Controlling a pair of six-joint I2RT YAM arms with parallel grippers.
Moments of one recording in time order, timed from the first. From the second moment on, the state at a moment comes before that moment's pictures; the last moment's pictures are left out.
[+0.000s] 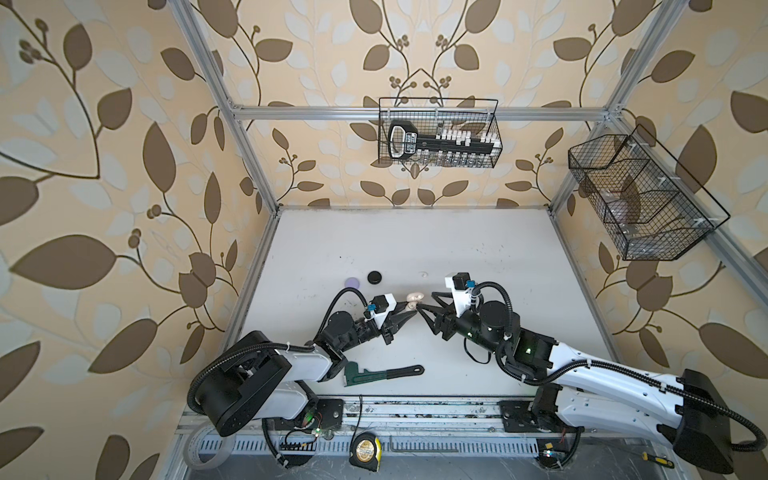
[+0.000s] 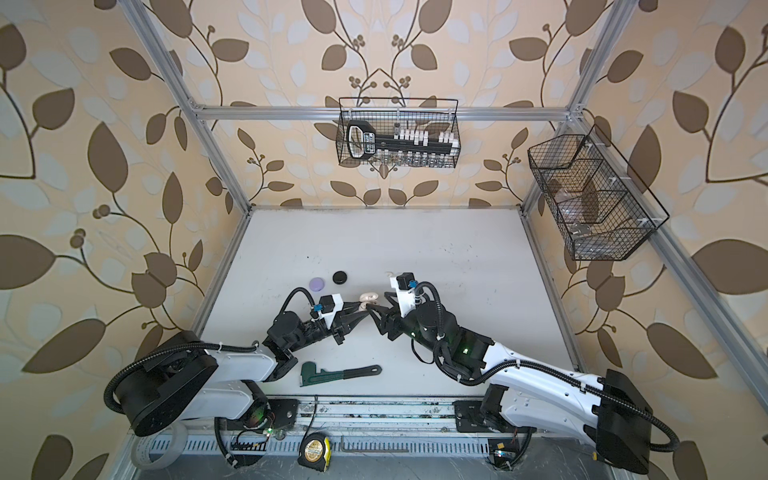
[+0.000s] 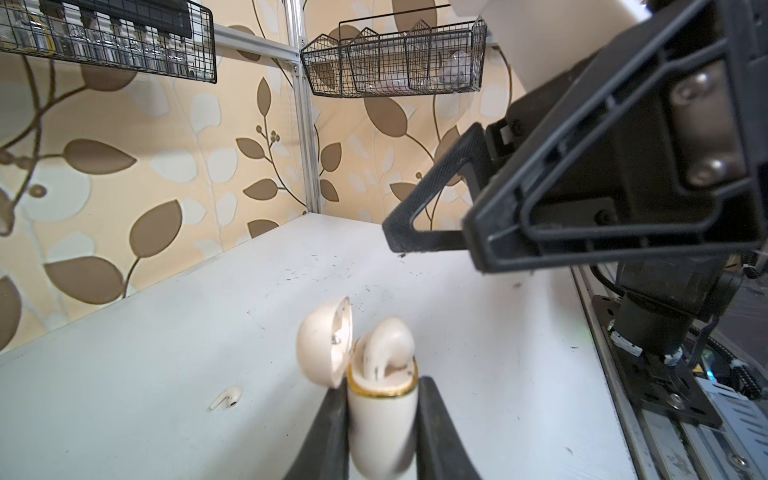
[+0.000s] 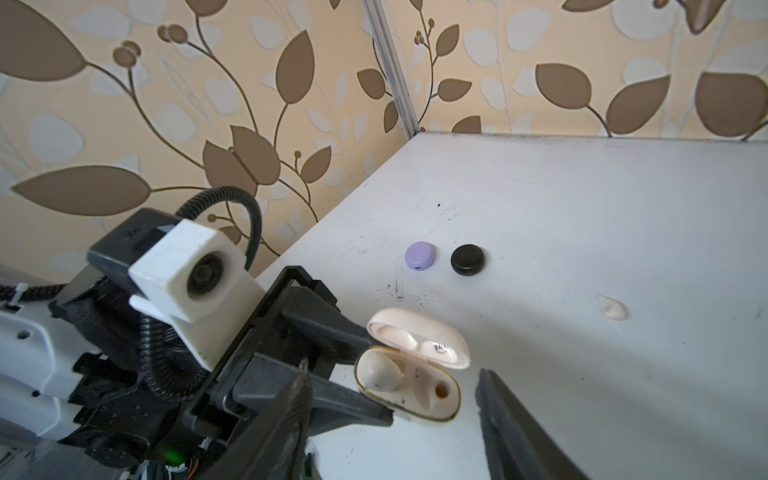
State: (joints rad) left arm -0.68 1.33 0.17 1.25 0.45 -0.03; right arm 0.98 1.01 0.57 0.21 0.16 0.40
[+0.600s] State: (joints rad) left arm -0.68 1.26 0.17 1.25 0.46 -0.03; right arm 0.99 1.05 0.57 0.21 0.21 0.43
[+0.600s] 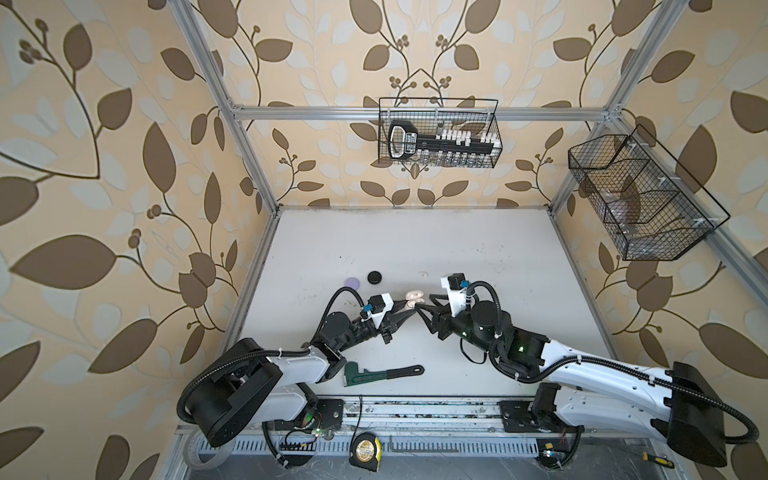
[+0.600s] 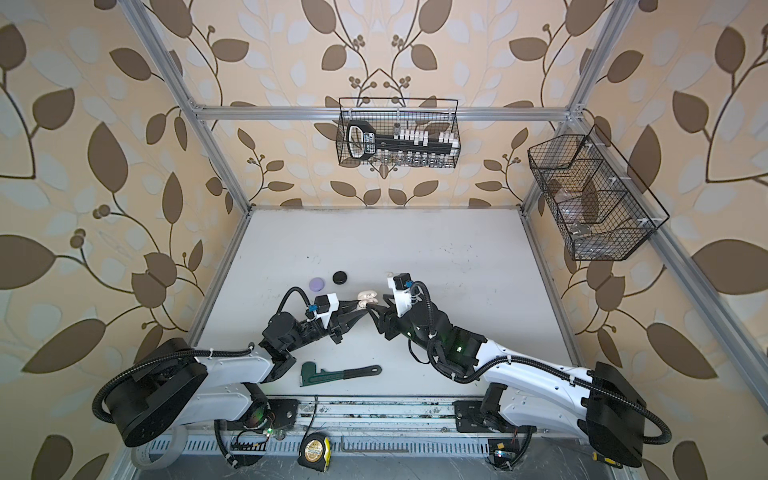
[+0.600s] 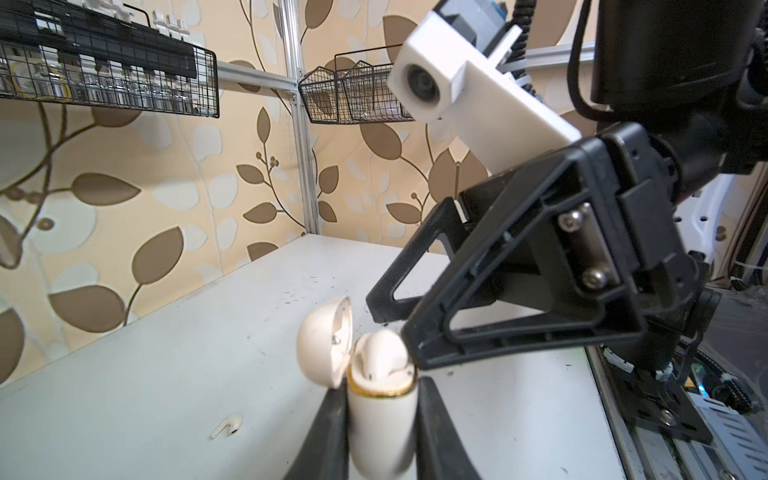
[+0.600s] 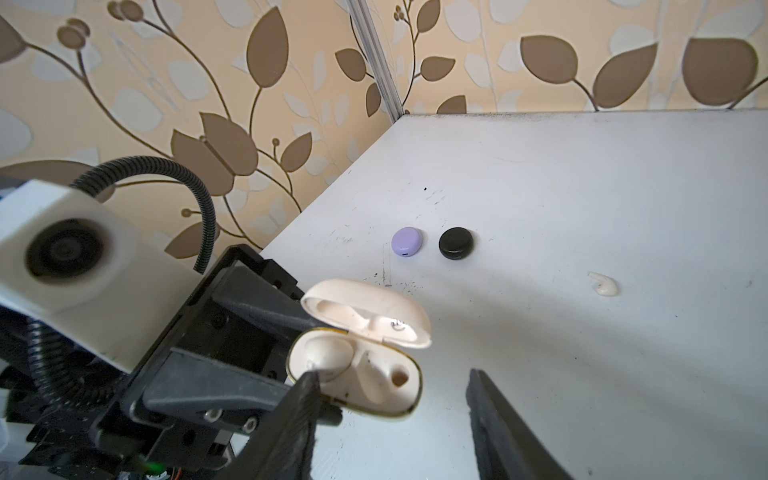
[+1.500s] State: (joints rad) left arm -0.68 1.30 0.16 1.26 0.33 -0.03; right arm 0.72 1.05 0.60 0.04 0.33 0.57
